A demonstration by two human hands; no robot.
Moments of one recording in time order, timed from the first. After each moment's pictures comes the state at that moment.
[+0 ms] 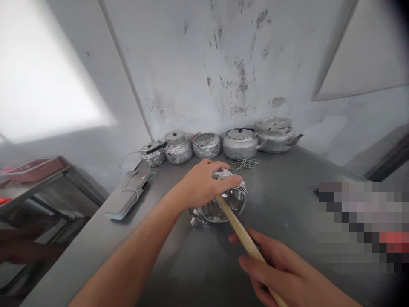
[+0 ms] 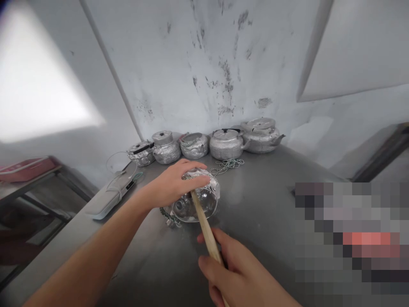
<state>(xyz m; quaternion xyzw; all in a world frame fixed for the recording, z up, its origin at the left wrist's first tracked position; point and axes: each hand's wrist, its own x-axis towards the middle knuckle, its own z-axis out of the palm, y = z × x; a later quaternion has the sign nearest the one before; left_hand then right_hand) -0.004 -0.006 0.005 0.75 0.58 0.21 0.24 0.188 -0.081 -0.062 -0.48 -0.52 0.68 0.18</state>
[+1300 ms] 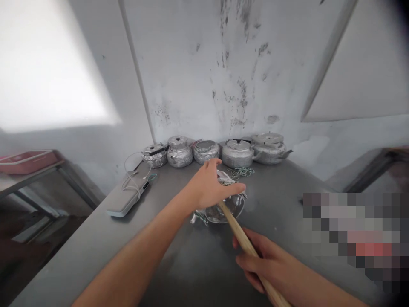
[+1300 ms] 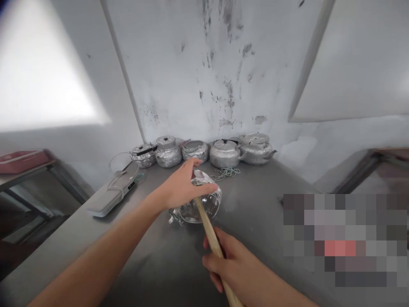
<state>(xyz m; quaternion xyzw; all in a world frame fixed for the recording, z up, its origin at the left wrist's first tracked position) -0.002 -0.005 -0.004 0.74 0.57 0.28 0.21 0.194 -0.067 -0.065 -0.46 -0.60 0.64 0.15</state>
